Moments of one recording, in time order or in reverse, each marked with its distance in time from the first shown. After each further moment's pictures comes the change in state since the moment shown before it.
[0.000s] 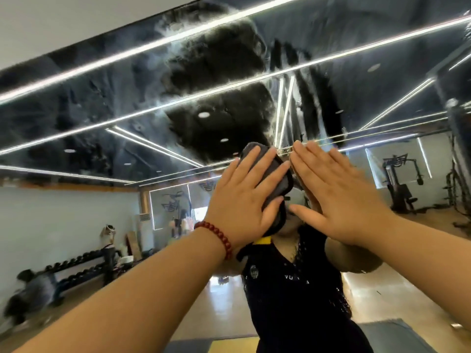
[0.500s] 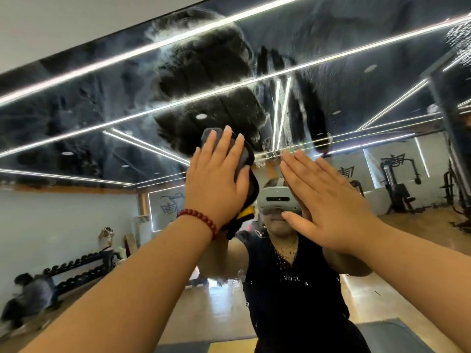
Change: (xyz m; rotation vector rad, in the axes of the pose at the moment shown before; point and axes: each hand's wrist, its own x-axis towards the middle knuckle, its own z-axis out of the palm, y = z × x) left_hand 0.028 -0.012 -0.013 -0.027 0.034 -0.301; right_hand -0.008 0.004 -0.003 0.058 -0.029 -0.008
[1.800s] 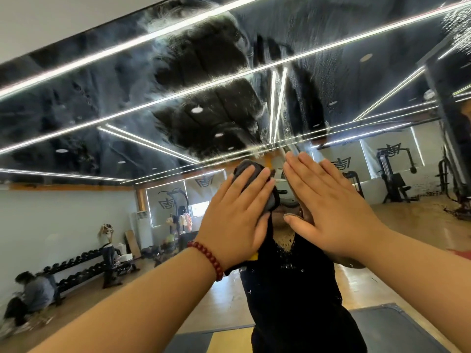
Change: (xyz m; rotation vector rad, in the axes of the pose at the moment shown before) left_hand -0.060 0.017 0.015 0.019 -0.003 0.395; right_hand -0.022 -0.013 0.004 0.017 0.004 0.040
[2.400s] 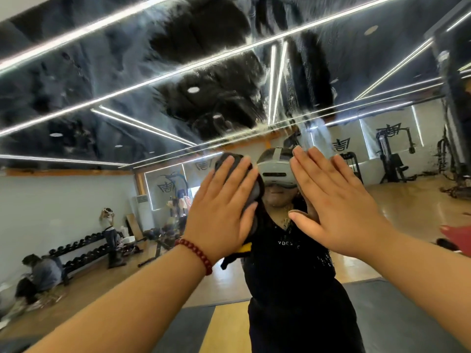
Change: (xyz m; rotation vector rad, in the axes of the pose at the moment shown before) left_hand -0.043 -0.005 0.008 0.054 -0.020 -0.116; right_hand -0.036 -0.023 0.010 -0.039 -0.023 0.047
